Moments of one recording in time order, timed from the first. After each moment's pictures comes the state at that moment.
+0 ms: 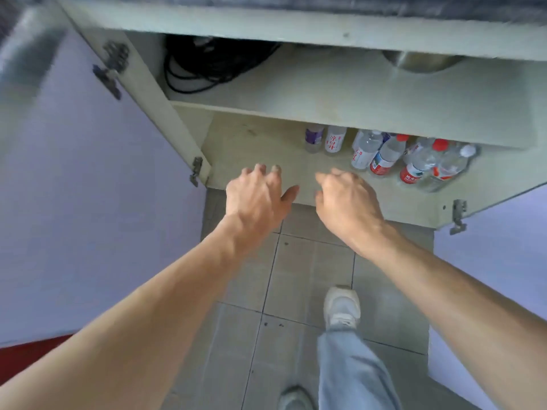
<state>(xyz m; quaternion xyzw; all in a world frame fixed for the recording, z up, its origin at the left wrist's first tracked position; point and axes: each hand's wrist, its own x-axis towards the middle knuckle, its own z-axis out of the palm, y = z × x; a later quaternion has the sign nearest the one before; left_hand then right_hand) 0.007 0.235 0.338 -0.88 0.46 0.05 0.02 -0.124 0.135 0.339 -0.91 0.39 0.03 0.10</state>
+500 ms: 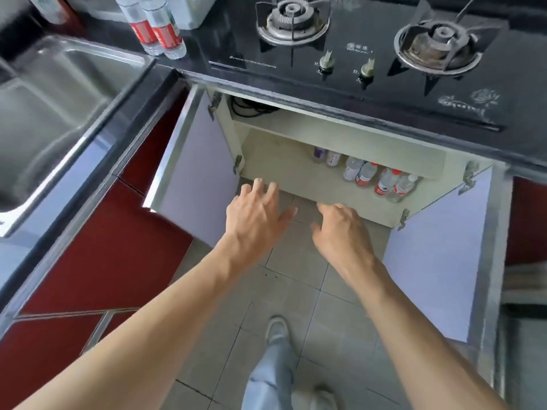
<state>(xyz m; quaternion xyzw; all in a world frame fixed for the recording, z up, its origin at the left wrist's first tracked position) -0.150 0.400 0.625 -0.92 0.39 0.08 -0.02 -0.278 0.285 0.616 -0.89 0.39 0.06 0.22</state>
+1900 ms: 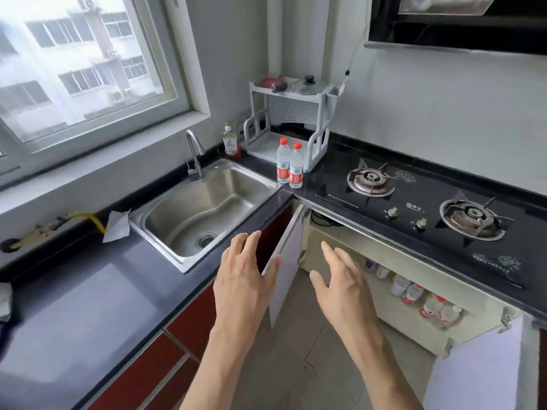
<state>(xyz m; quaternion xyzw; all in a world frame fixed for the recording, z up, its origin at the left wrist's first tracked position) -0.137 0.646 0.881 -0.94 0.15 -0.10 -0.29 -0.227 0.482 0.888 -0.92 0.25 -0.09 0.30</state>
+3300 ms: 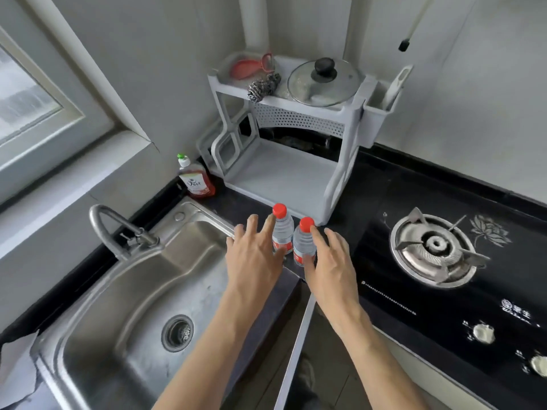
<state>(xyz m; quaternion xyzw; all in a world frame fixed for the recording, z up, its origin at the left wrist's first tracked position) 0.391 0.375 0.801 -0.97 0.24 -0.01 -0.11 0.295 0.236 0.766 -0.92 0.22 -0.12 0.28</state>
